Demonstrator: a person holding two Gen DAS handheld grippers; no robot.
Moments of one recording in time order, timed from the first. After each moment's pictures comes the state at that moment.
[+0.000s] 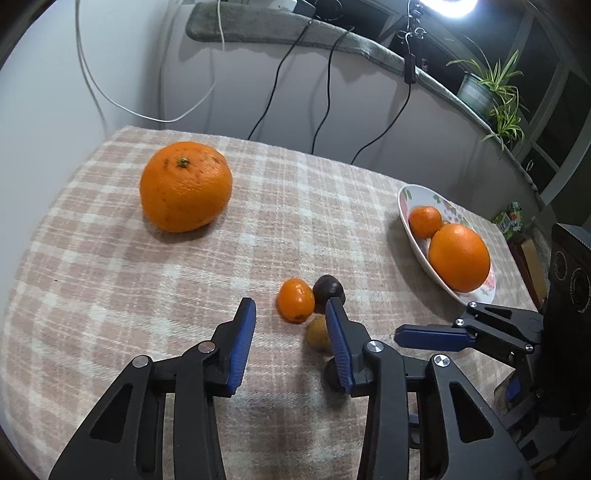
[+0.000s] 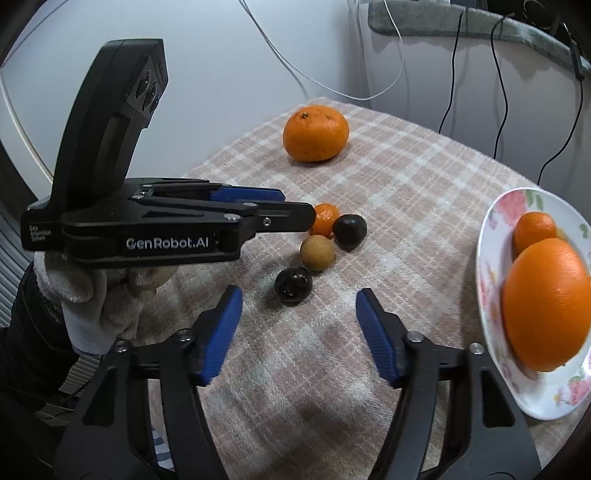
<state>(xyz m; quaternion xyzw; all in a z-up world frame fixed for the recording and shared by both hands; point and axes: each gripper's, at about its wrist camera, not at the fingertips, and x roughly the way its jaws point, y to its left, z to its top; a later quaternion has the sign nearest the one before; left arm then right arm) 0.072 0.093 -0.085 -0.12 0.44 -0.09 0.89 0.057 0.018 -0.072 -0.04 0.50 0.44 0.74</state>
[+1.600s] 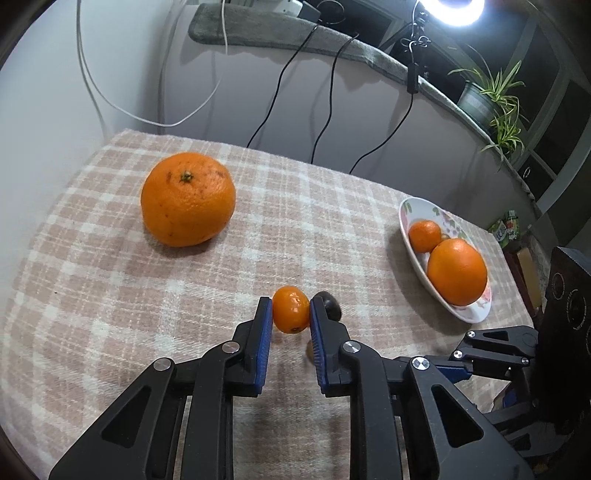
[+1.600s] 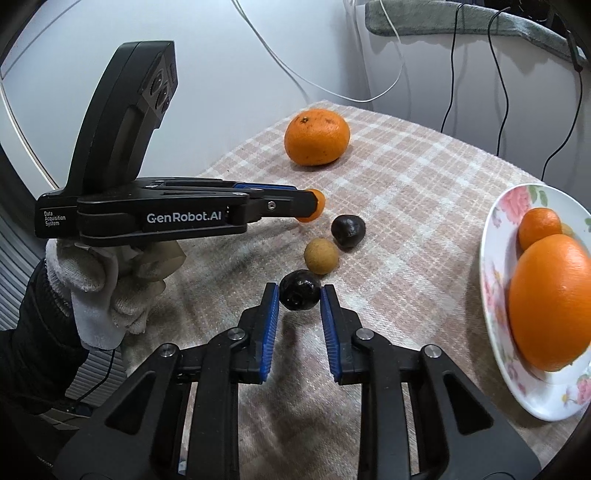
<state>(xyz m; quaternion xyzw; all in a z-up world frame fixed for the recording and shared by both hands) 0.077 0.099 -0.078 -0.14 0.43 -0.10 0.89 0.059 0.016 -0.069 -0.02 0.50 0.44 0.75</state>
